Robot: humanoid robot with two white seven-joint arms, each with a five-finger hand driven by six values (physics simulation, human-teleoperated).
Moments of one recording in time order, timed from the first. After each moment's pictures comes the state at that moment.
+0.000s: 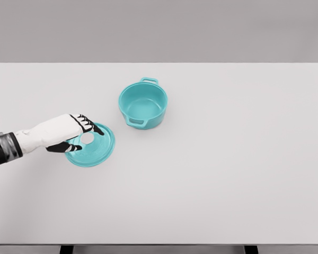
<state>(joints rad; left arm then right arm) -0.32 0.80 -0.49 -1.46 -0.47 -0.61 -0.27 0.01 0.00 -0.30 0.05 0.25 -0.01 0.09</state>
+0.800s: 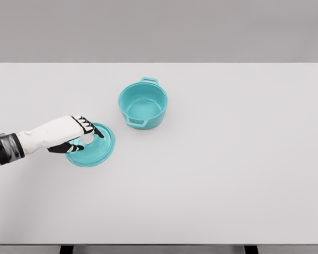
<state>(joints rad) -0.33 0.79 -0.52 -1.44 -0.46 -0.61 -0.27 0.01 0.00 -0.30 0.05 0.25 -0.01 0.09</state>
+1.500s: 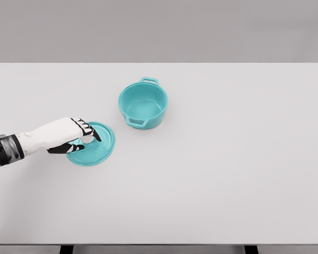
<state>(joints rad) -0.33 0.79 -0.53 -1.43 -0.46 -0.61 -0.27 0.01 0.00 -0.30 0.05 0.25 -0.01 0.09</state>
